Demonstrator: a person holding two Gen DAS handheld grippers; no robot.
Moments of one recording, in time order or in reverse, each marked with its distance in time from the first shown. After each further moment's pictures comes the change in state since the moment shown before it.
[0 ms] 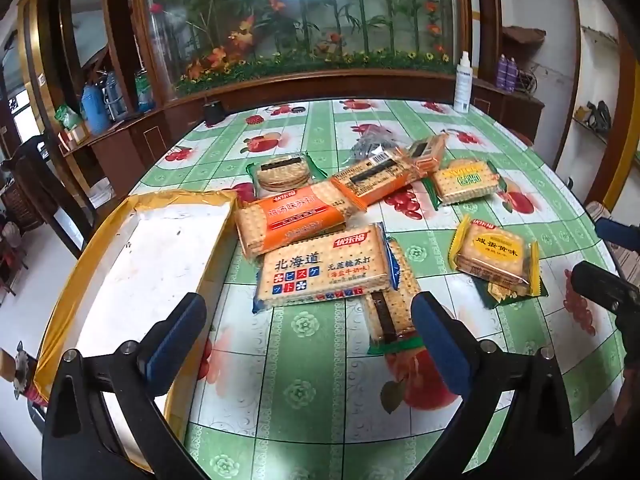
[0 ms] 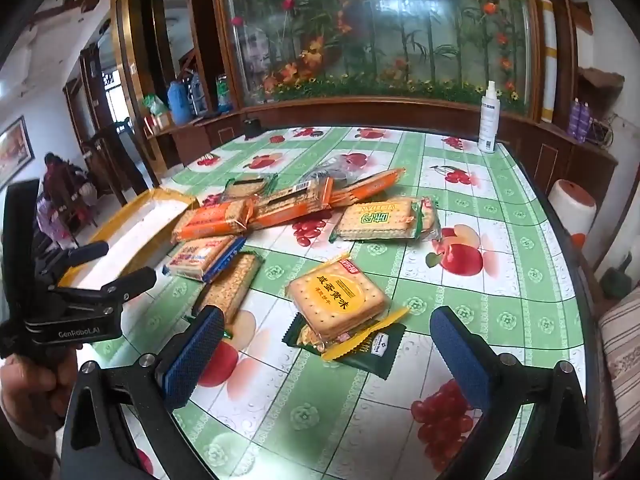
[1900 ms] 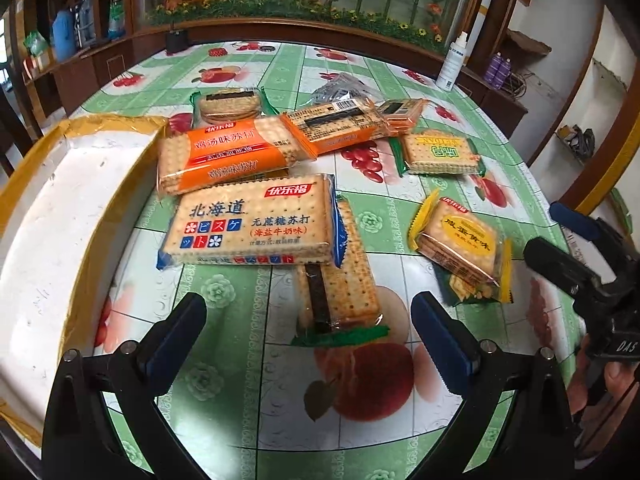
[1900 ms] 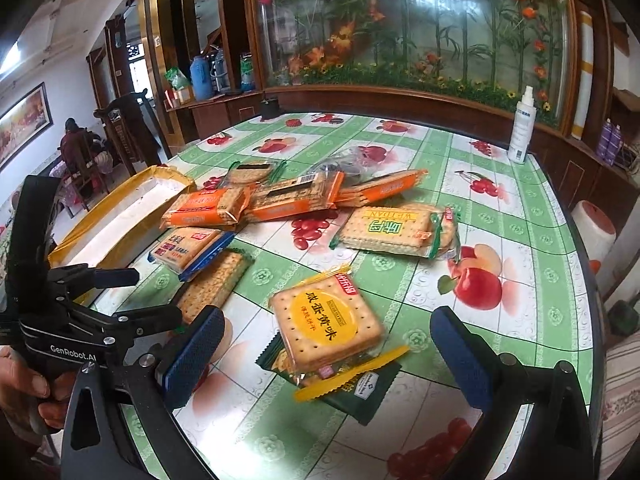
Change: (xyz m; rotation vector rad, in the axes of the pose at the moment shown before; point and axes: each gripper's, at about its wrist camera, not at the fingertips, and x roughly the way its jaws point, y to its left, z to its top) left arm 0.043 -0.013 -0.006 -0.142 0.186 -0.195; right arm -0.007 0.022 -0.007 -0.088 0.025 0.055
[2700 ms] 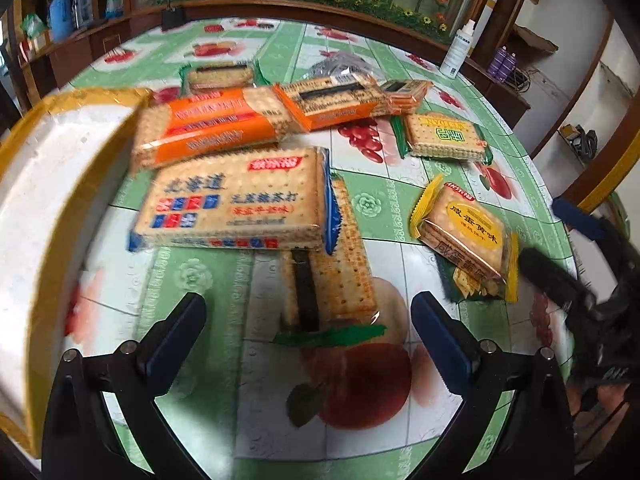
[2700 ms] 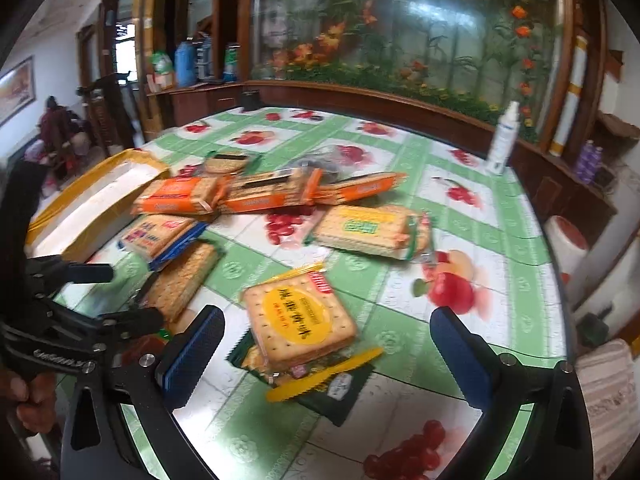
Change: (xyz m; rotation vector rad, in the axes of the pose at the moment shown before) left arm 0.025 -0.004 -0.002 -0.048 0.075 -0.041; right arm 0.010 0.006 -0.003 -0.077 0.023 -0.052
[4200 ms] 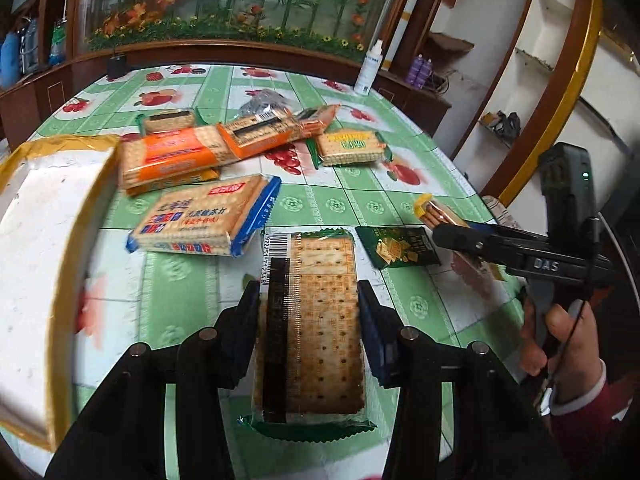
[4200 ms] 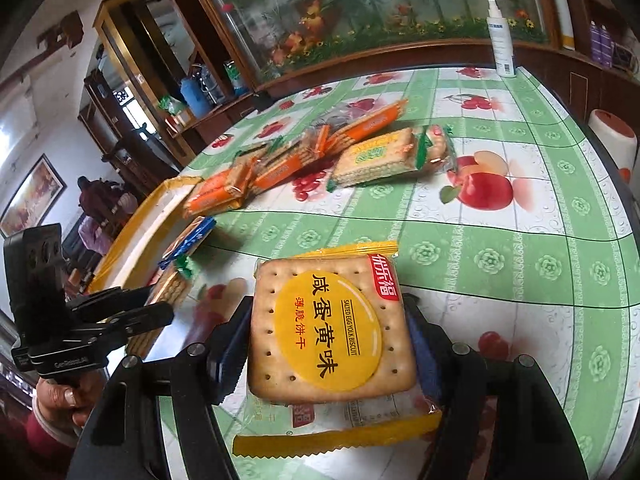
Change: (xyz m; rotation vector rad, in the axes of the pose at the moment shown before) left arm -0.075 0.009 -0.033 0.176 -0.120 -0.226; right arm -0.014 -0.032 -0.038 0.309 0.060 0.252
